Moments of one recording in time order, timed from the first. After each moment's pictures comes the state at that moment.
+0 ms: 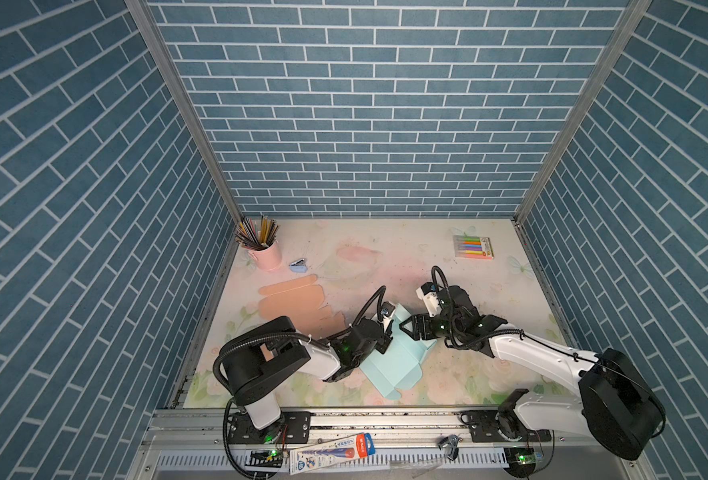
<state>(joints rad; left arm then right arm) -1.01 1.70 0.49 0.76 -0.29 -0.10 0.69 1.26 0.59 -0.12 -0.34 0.50</state>
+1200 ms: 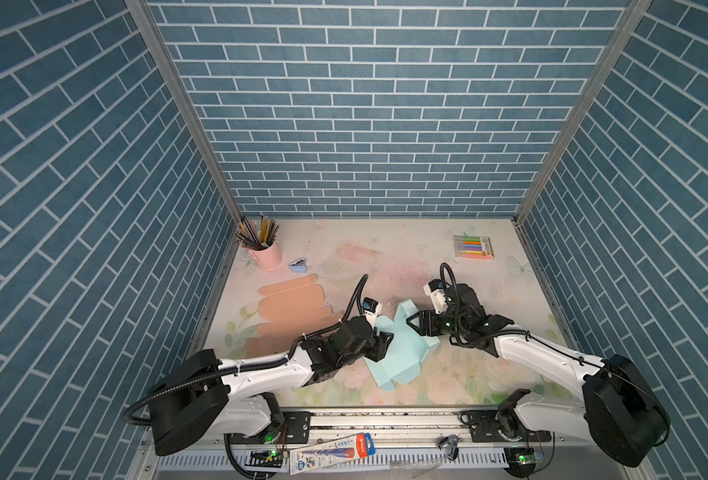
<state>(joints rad) -1.01 1.26 0.53 0.12 -0.09 -0.58 0.61 1.23 0.57 -0.12 -0.34 0.50</state>
